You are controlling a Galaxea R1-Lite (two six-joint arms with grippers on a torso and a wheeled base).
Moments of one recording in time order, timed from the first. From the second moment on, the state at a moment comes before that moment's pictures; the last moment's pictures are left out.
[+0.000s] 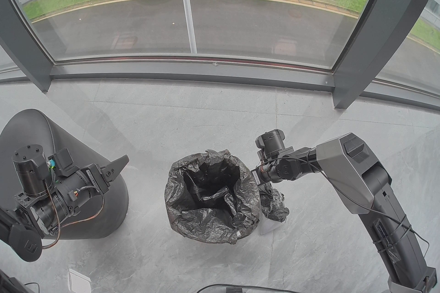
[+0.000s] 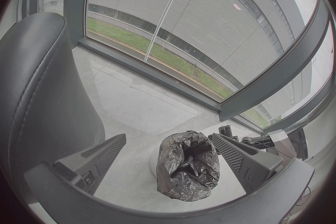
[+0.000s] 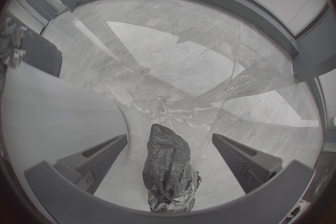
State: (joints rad) left arm -0.20 1.58 -0.28 -1.08 -0.11 -0.43; right arm 0.44 2.78 -2.00 0.05 -0.16 -0.04
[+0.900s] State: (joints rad) left arm -0.20 1.60 -0.28 -1.08 -0.11 -0.43; right arm 0.42 2.85 -2.00 0.13 -0.17 -0.02
